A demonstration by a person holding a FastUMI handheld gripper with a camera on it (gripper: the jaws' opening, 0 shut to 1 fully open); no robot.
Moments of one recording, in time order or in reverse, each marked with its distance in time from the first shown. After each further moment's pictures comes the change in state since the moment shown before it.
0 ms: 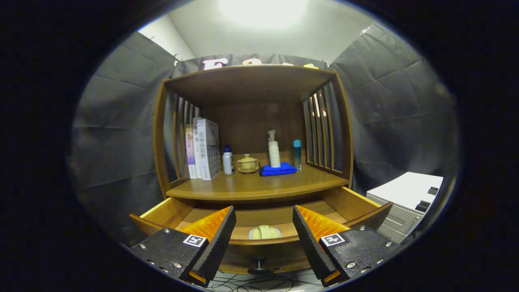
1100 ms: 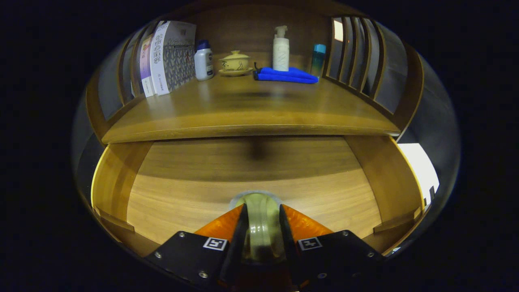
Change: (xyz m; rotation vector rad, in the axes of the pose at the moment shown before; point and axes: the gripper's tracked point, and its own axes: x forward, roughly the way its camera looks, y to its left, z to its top) arm 0.098 -0.004 -0.128 -0.097 0.717 -0.038
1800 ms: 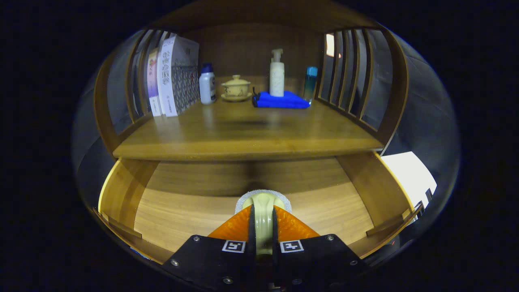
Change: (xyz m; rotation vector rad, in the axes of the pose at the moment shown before) arm -0.041 -0.001 0.034 -0.014 -0.218 -0.051
